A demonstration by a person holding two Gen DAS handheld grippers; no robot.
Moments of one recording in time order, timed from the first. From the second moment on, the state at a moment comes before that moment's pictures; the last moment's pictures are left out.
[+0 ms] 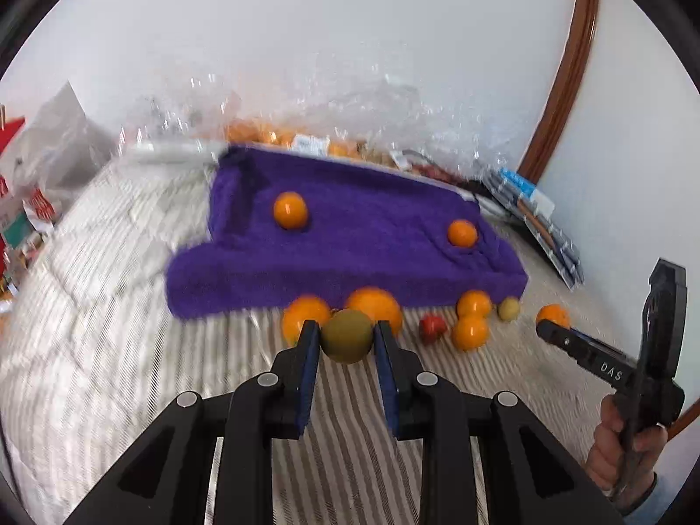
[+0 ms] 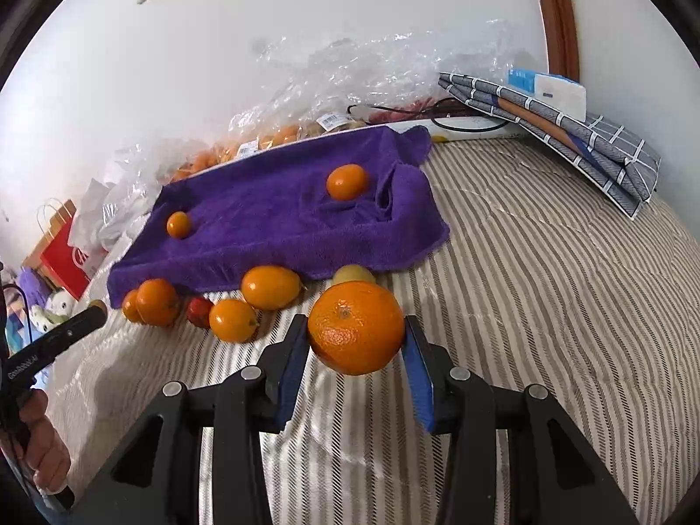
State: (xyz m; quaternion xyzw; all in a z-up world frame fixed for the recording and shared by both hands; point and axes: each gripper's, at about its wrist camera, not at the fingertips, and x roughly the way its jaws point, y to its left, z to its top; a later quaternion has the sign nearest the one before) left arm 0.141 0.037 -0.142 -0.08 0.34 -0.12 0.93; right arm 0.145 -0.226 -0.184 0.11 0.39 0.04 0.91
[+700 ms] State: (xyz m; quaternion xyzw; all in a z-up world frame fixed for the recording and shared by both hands) left arm 0.256 0.056 -0.112 -0.10 0.27 -0.05 0.96; right arm 0.255 -0.209 -0.149 0.10 0.32 0.04 0.94
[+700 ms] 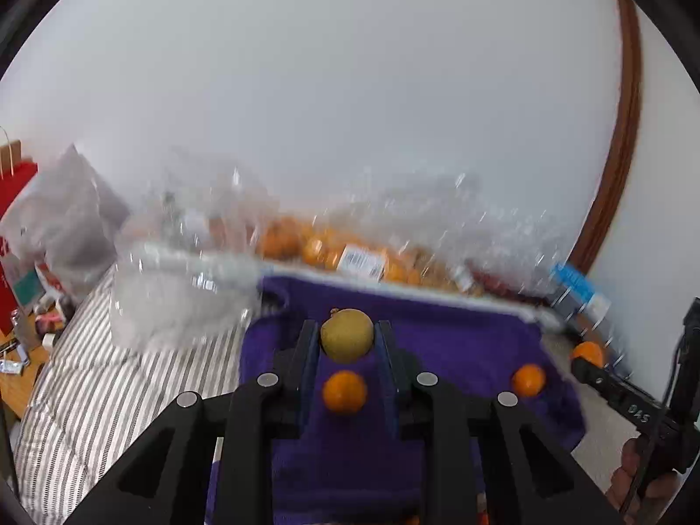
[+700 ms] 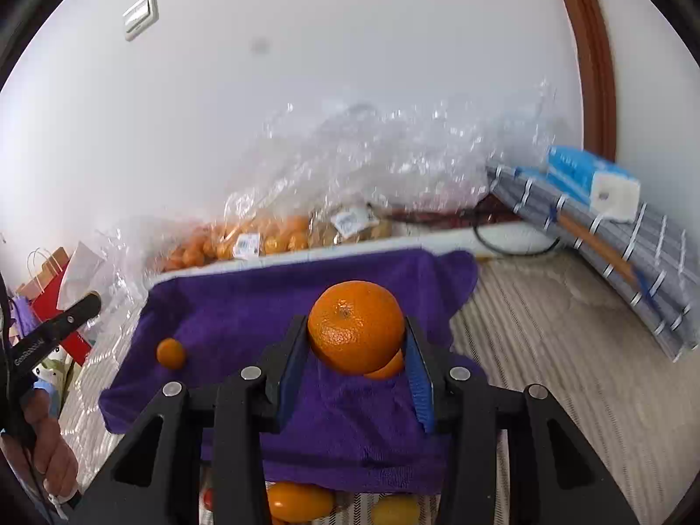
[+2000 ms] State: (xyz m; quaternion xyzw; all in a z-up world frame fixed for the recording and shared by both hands) left arm 0.284 0.040 -0.163 -0.06 0.35 -0.07 0.93; right arm 0.276 -0.206 -0.193 0.08 0.40 0.03 0.91
